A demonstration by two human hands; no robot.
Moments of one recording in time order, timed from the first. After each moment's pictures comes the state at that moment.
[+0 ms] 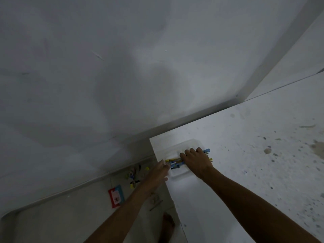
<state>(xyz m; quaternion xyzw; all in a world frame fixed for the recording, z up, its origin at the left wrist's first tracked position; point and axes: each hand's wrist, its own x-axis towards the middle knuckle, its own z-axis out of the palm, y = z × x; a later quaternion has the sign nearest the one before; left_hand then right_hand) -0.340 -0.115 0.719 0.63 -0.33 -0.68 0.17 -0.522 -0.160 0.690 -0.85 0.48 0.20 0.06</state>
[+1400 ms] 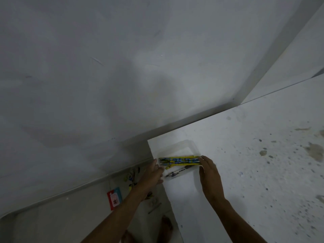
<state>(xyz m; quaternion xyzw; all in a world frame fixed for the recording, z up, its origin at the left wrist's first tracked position) -0.336 -0.109 0.717 0.65 -0.33 -0.65 0.22 -0.552 -0.082 0.699 -0.60 0.72 -0.24 0.26</state>
